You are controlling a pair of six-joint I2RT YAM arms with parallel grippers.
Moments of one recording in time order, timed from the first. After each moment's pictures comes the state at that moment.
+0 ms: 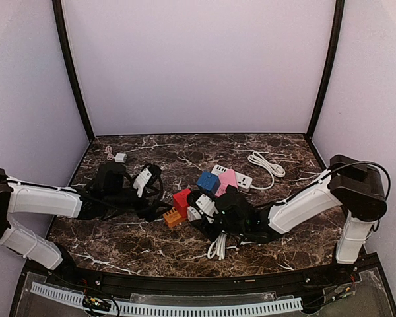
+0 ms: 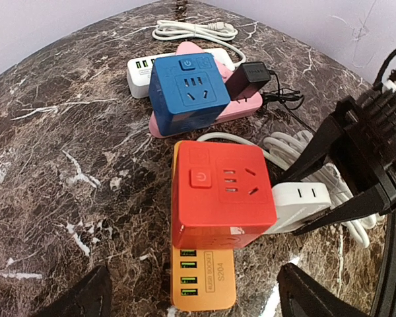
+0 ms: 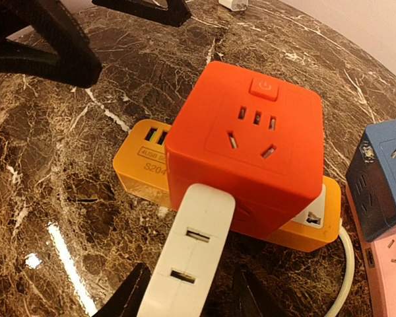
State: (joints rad) left arm -0.67 1.34 0.56 0.22 0.32 0.03; right arm 1.16 1.82 0.79 0.48 0.17 0.05
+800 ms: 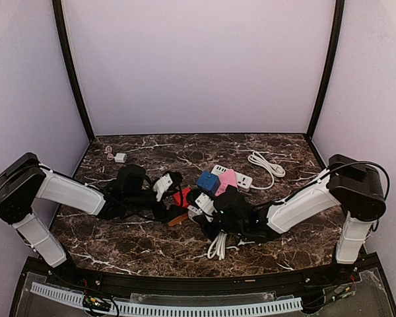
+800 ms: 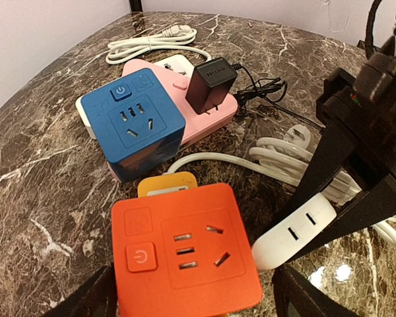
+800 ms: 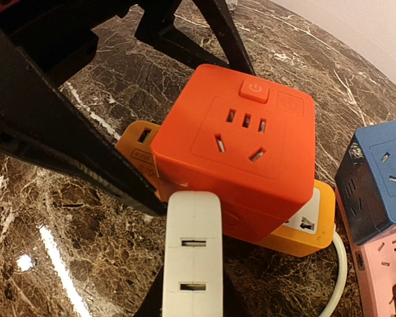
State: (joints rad) left arm -0.75 1.60 0.64 0.45 0.34 0.22; right arm 1.17 1.84 0.81 0.47 0.20 0.04
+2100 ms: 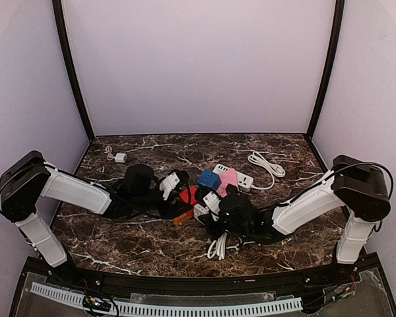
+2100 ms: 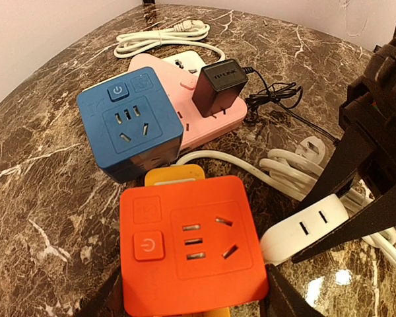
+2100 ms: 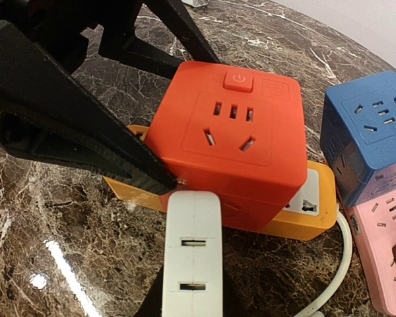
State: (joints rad) left arm -0.79 1.65 0.70 0.42 0.22 0.18; right arm 1.16 1.80 0.75 0.49 0.24 0.16
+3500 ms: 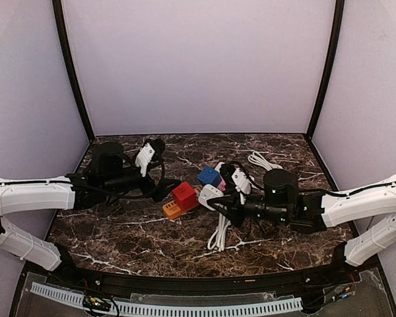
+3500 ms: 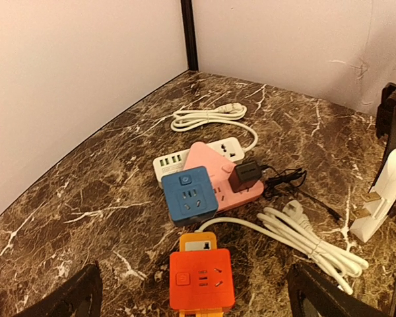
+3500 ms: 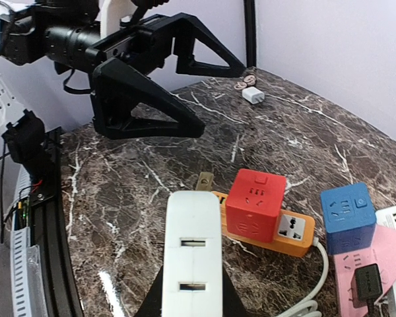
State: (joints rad) left arm -0.77 1.27 0.72 0.22 0.16 0.13; right arm 1.12 1.31 0.64 0.39 -0.01 0.12
